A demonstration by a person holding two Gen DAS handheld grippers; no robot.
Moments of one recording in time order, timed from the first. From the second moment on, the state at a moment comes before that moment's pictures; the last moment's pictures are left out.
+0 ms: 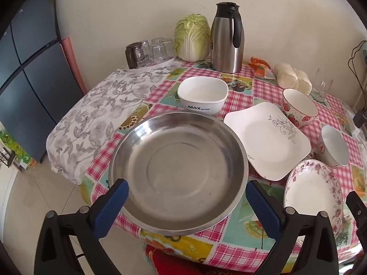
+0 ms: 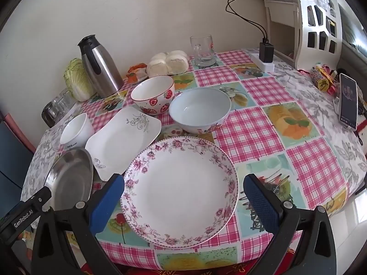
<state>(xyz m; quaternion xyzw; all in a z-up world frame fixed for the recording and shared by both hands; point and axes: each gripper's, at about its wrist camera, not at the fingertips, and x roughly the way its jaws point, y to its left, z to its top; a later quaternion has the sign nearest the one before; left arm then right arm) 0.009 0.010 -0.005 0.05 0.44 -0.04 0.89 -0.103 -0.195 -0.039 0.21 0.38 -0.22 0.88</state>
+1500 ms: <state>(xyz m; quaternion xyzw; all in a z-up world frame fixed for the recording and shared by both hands) 0.007 0.006 -0.009 0.09 0.44 -0.03 0.89 -0.104 -0.194 -0.031 0.20 0.37 -0.23 0.88</state>
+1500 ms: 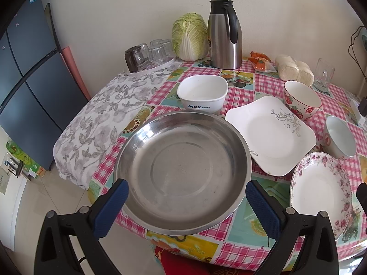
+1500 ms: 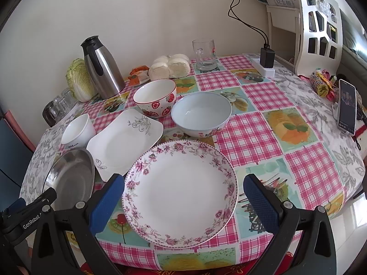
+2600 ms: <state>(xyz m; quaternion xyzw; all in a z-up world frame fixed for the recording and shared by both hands) 0.007 0.006 -0.009 0.09 0.43 -0.03 0.90 -0.107 -0.196 -0.031 0.20 0.37 -0.23 0.88</state>
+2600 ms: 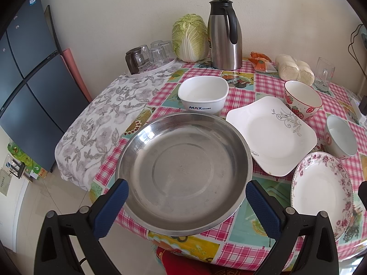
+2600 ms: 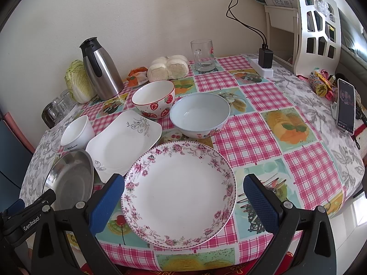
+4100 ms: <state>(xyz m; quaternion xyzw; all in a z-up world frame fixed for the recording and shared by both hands) 0.094 0.152 -0.070 -0.02 0.47 0.03 0.88 0.031 -0.100 -0.066 0.14 0.48 0.02 0.86</state>
